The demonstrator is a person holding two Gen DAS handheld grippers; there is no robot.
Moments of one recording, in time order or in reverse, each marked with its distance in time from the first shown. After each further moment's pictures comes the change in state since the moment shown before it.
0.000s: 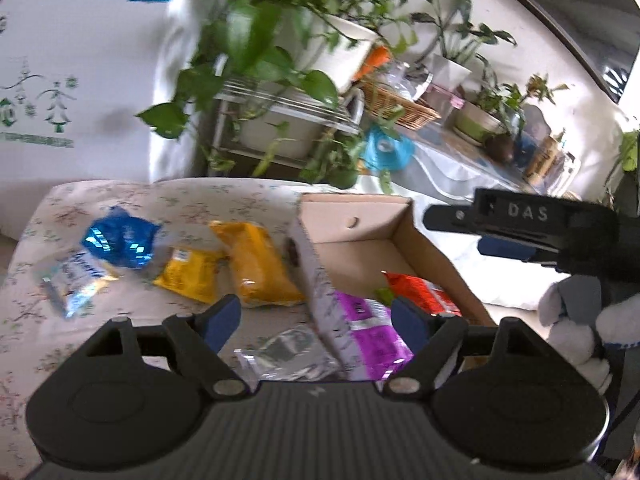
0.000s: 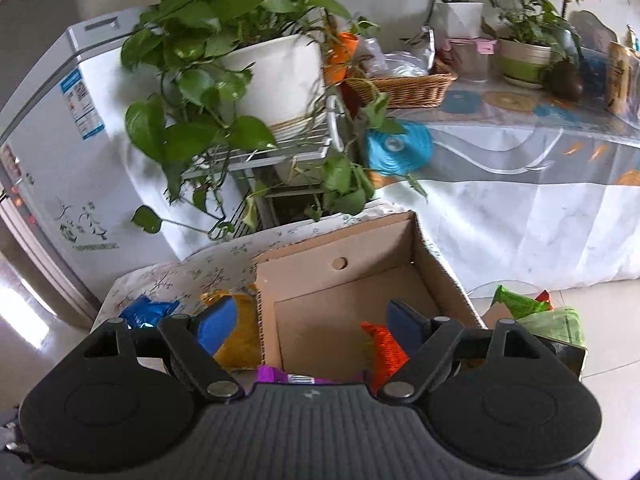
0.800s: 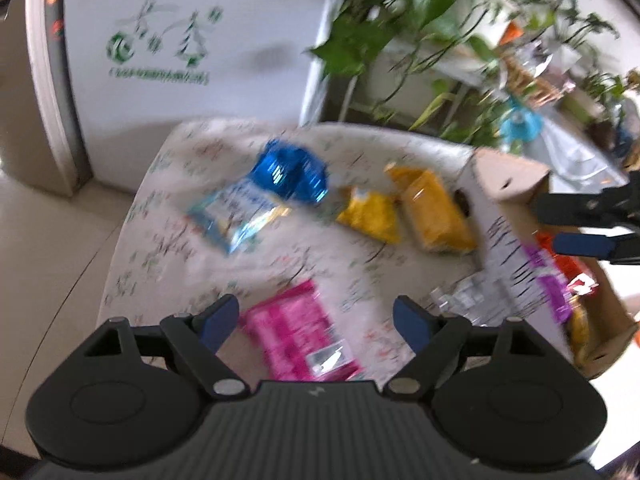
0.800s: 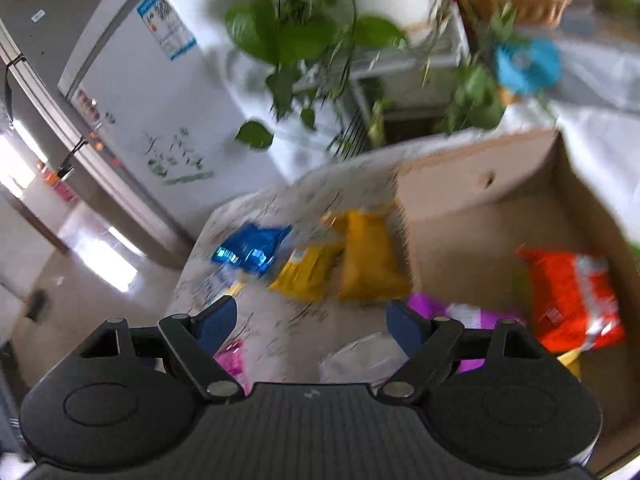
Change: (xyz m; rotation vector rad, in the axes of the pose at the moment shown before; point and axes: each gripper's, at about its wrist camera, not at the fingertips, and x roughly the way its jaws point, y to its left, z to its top) left arm 0.000 0.111 -0.040 -0.085 0.116 0.257; right arm 0.044 0.051 -0.027 0.011 0.246 0.308
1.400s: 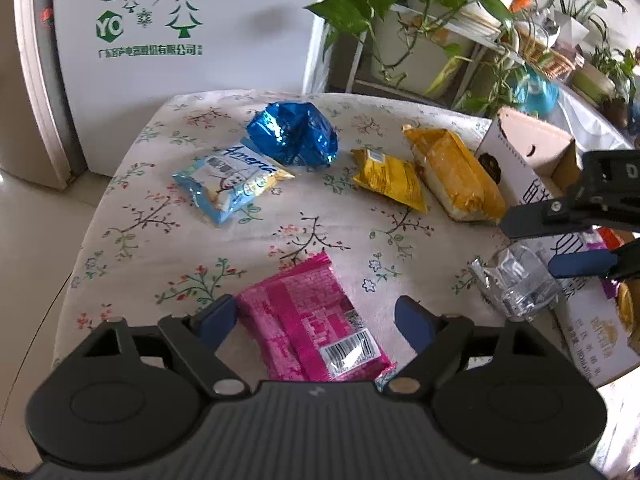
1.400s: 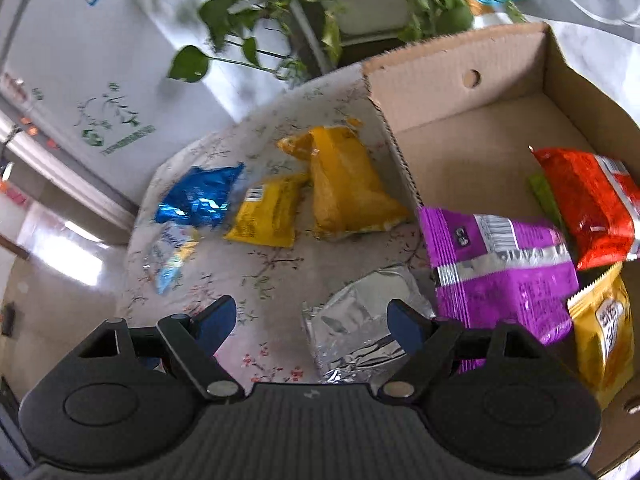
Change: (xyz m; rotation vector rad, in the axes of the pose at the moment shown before) left arm 0.045 -0.001 -0.019 0.046 -0.001 0.017; right arm 0.054 0.004 -0.024 0.130 0.099 -0.192
